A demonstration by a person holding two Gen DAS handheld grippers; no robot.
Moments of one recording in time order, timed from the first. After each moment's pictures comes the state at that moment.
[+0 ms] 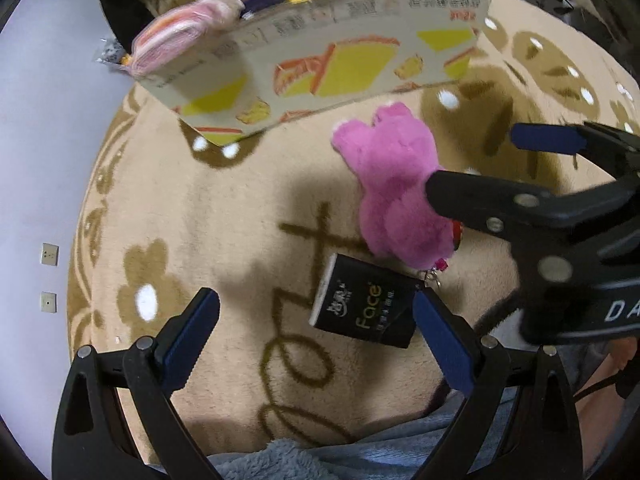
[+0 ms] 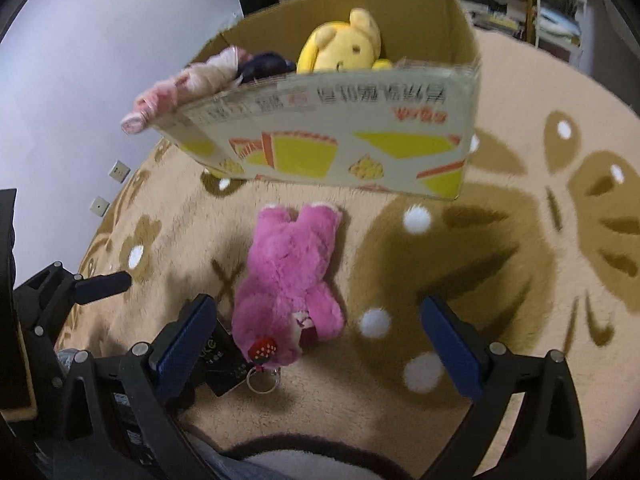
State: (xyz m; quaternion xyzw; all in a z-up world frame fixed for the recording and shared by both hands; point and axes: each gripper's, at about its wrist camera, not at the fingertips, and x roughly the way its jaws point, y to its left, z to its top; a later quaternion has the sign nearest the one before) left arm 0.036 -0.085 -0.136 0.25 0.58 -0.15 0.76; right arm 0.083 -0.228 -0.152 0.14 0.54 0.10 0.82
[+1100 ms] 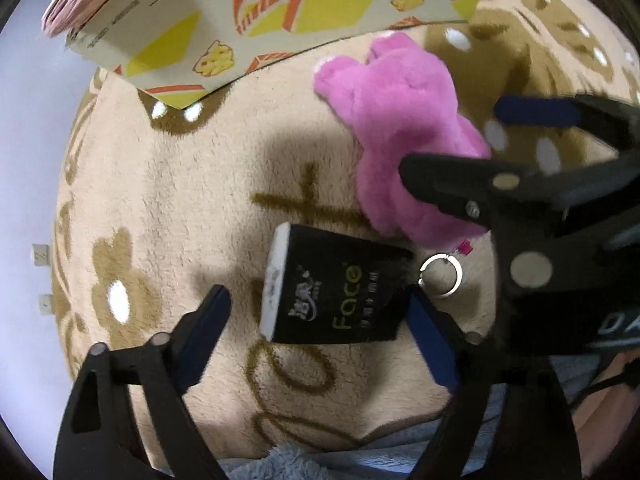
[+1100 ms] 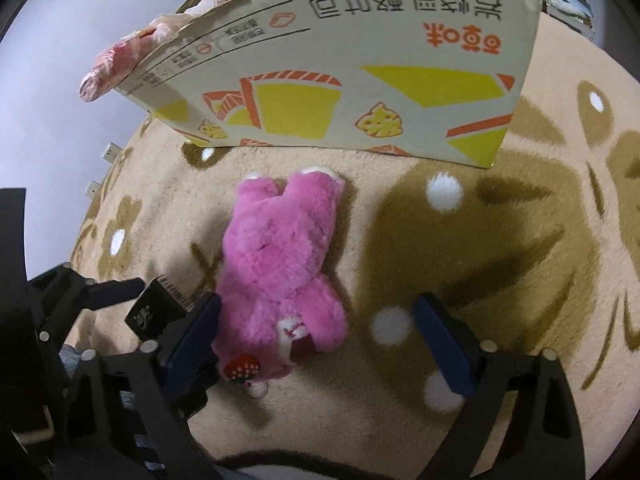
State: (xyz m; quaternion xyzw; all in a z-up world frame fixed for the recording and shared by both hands) left arm 0.051 -0.088 -0.183 0.26 0.63 -0.16 0.71; right arm 0.098 -0.214 -0.187 0.14 0.57 0.11 0.80
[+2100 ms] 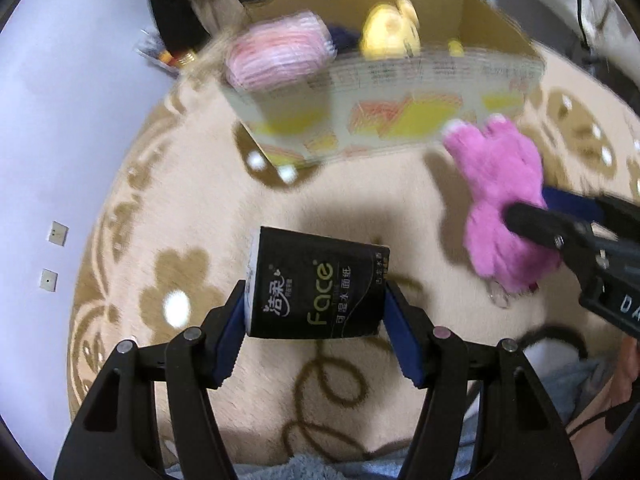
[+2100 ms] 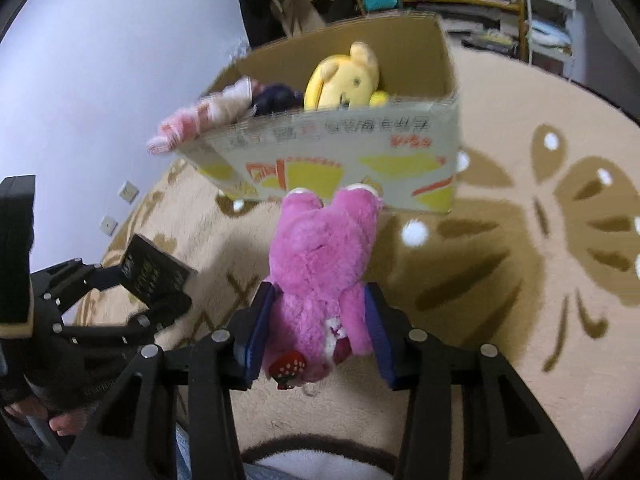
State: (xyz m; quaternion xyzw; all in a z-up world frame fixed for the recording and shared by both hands) left arm 0.058 -0.028 -0.101 0.19 0.53 -0.10 0.82; right arm 0.063 -0.235 -0.127 0.16 0.49 0.10 0.85
